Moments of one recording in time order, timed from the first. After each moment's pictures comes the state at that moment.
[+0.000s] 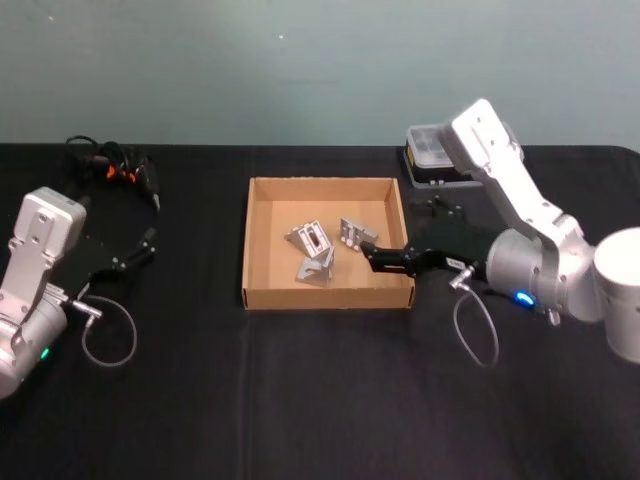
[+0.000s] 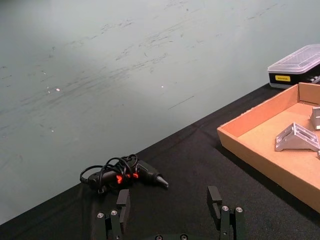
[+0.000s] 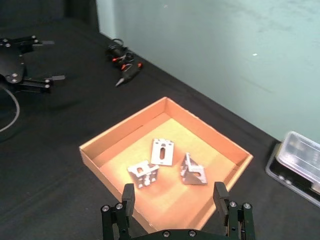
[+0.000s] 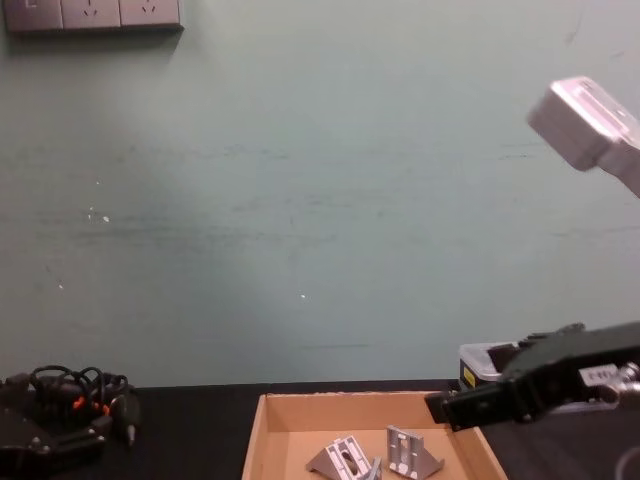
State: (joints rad) left arm -0.20 0.60 0.45 -1.41 -0.25 -0.12 0.03; right arm 0.32 0.46 -0.41 -1.69 0.20 0.53 0.39
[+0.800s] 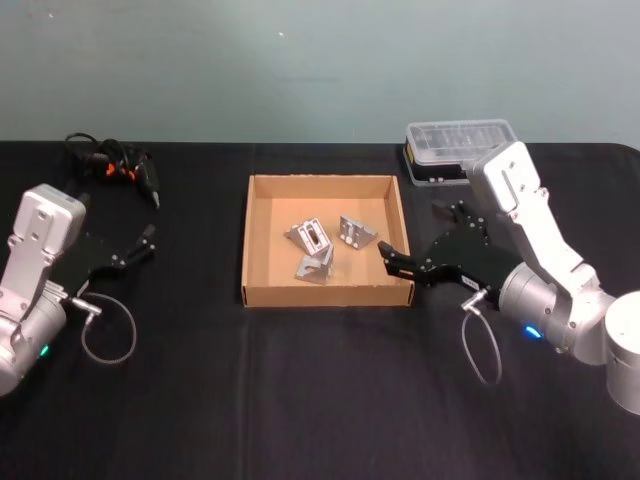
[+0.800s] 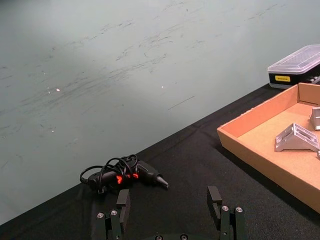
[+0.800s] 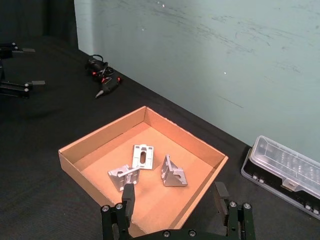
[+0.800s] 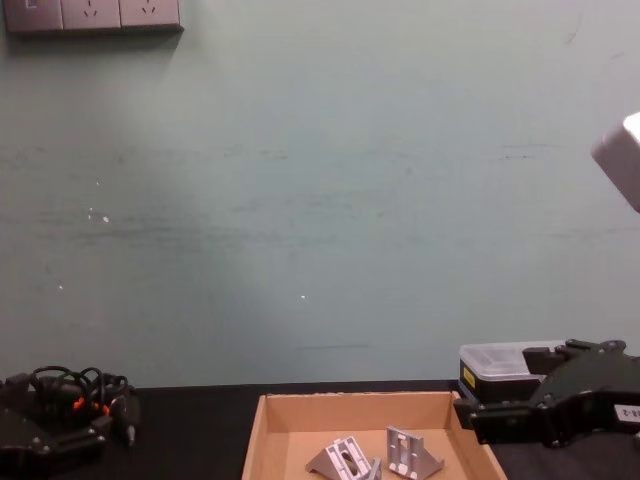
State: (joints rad) left arm -0.20 0.60 0.45 -1.41 -0.25 -0.12 0.03; right arm 0.18 0.45 -0.36 -1.70 0.14 0.31 0.29
